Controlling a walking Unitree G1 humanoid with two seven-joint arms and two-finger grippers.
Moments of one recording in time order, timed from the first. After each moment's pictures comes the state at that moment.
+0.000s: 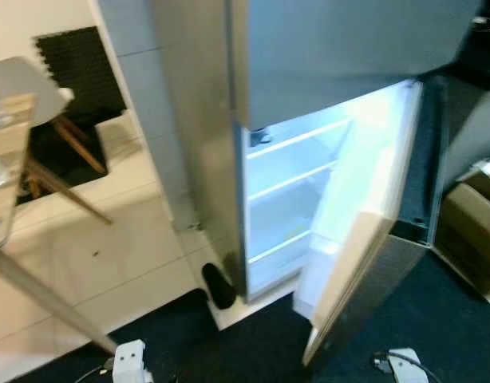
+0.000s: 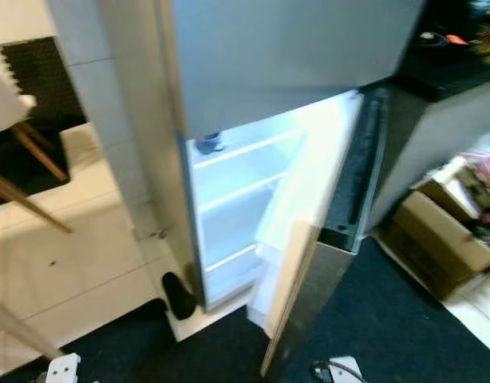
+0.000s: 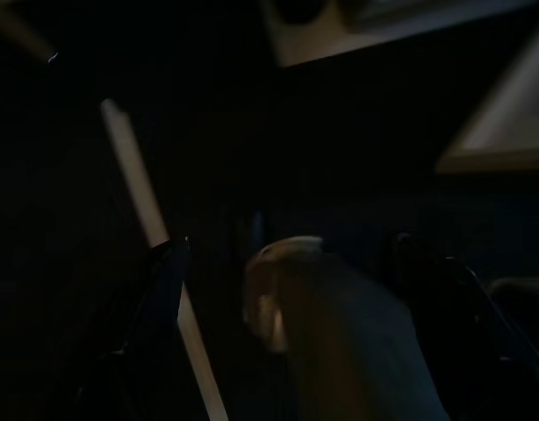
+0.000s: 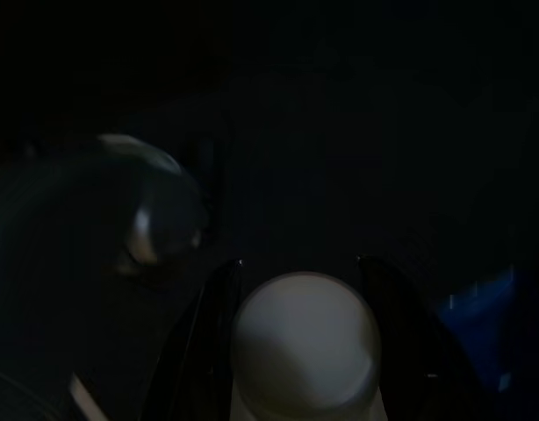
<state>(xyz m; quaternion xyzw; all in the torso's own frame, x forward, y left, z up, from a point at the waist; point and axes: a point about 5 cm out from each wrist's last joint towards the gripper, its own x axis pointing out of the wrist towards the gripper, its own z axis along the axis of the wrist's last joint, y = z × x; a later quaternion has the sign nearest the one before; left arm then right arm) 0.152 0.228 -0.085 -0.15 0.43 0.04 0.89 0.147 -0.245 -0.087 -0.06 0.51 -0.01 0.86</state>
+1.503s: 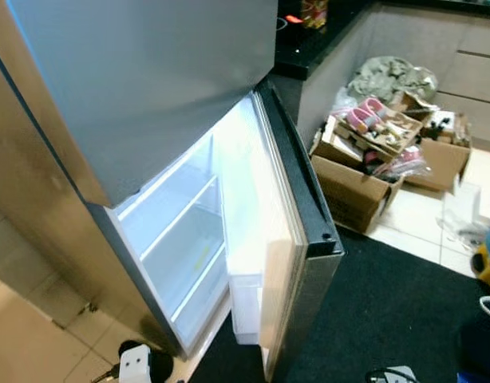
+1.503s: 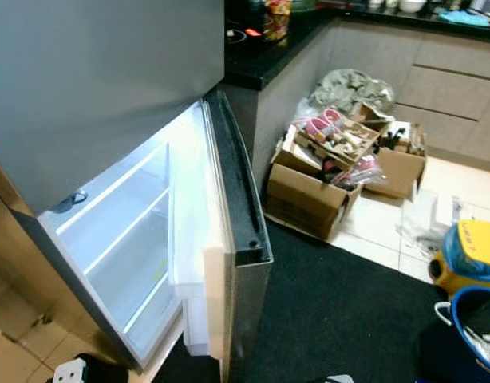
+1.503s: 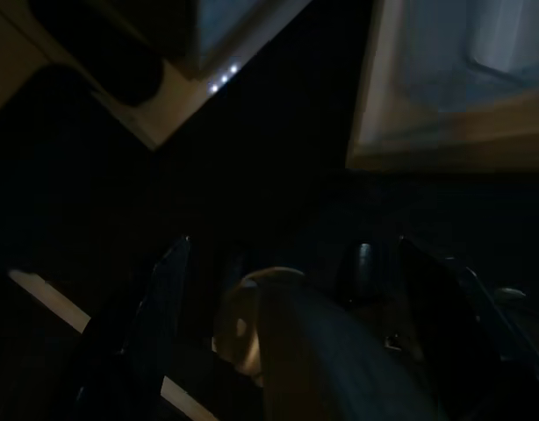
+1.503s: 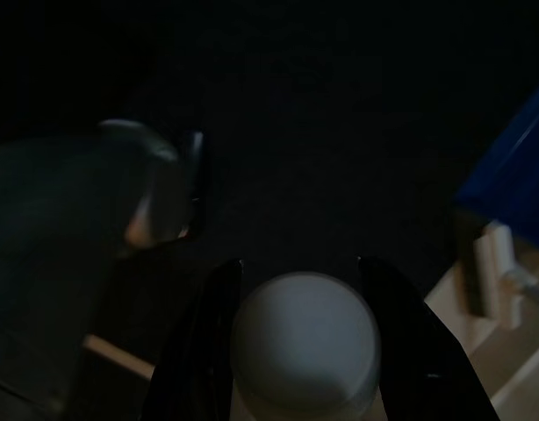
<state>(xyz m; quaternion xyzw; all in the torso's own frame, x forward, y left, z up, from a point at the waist) 0.148 0.212 -0.092 -0.17 0.44 0.05 0.88 0.136 -0.239 -0.093 -0.06 0.53 0.01 0.85</state>
